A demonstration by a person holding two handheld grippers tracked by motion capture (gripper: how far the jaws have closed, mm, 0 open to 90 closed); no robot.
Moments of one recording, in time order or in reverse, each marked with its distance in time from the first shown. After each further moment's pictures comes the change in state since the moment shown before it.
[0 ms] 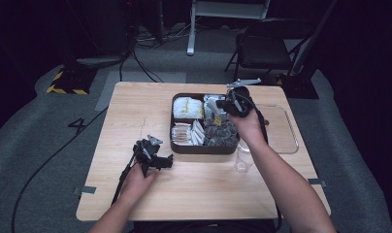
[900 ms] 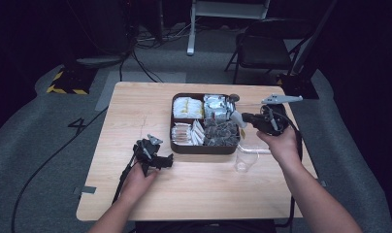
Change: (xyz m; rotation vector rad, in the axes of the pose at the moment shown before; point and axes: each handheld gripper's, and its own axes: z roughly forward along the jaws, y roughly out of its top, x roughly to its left) left arm 0.000 0.001 0.001 0.001 0.000 -0.006; right arm -0.014 -0.050 -0.089 -0.052 0.022 0.004
